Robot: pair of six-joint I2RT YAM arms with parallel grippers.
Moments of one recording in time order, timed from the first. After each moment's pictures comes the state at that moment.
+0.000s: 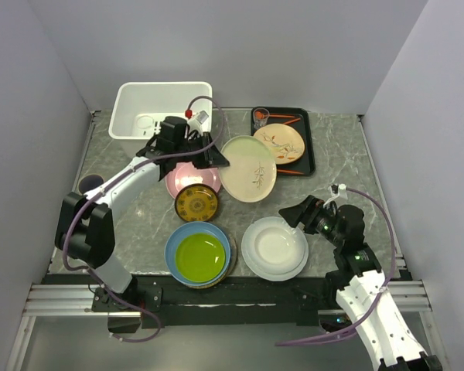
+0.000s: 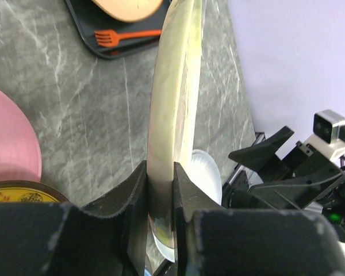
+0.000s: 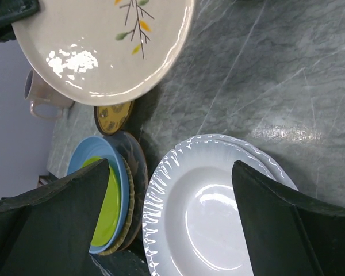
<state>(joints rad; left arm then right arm) -0.43 1.62 1.26 -0.16 0.58 -0.64 0.17 0.46 0.31 -0.21 -0.38 0.70</state>
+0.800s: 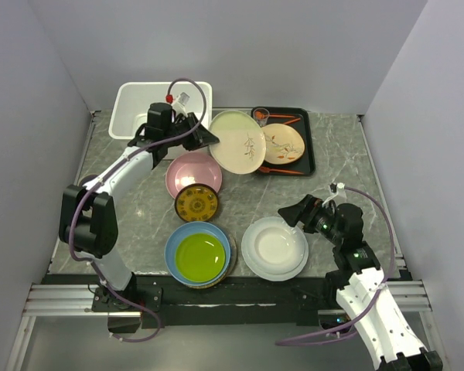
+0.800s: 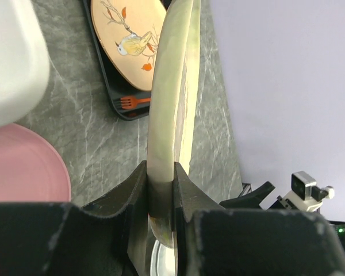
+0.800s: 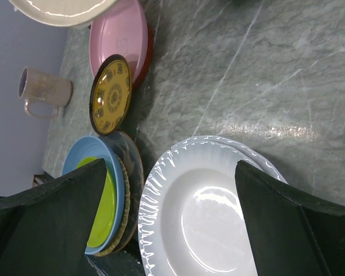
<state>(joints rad) -0.31 1.70 1.36 -0.06 0.55 -0.75 0.17 0.50 0.31 -0.19 -0.38 0.68</state>
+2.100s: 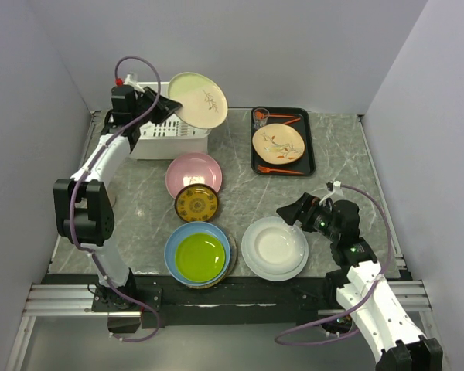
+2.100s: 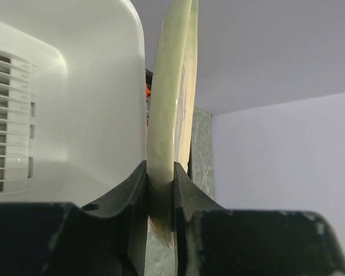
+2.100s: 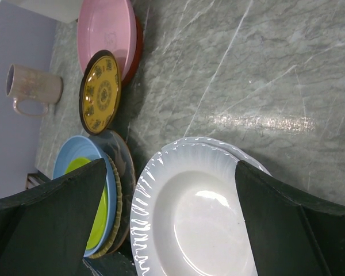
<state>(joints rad) -0.07 1.78 1.50 0.06 0.42 -0.94 0.17 0.57 0.30 -0.14 -0.38 0.67</state>
